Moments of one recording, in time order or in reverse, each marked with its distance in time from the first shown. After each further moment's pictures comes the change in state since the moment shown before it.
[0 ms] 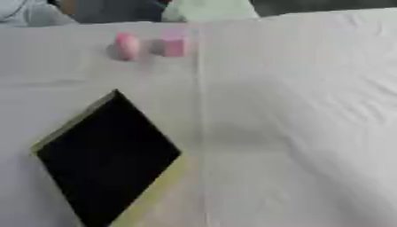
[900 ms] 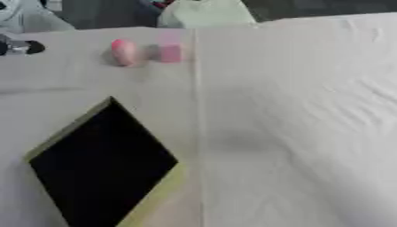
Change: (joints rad) left arm -0.202 -0.136 -0.071 0.260 -0.193 -0.072 -0.319; right arm -0.017 -0.001 0.018 0.000 -0.007 0.001 0.025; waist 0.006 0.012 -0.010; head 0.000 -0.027
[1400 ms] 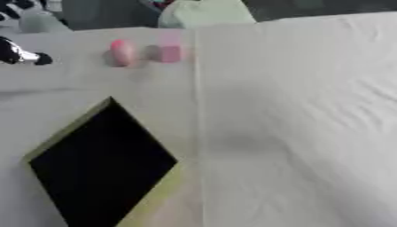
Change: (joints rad) left arm -0.053 -0.060 -0.014 0.047 -0.068 -0.009 -0.056; right arm 0.000 0.000 0.000 0.000 -0.003 0.002 0.003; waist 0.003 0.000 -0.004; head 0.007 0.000
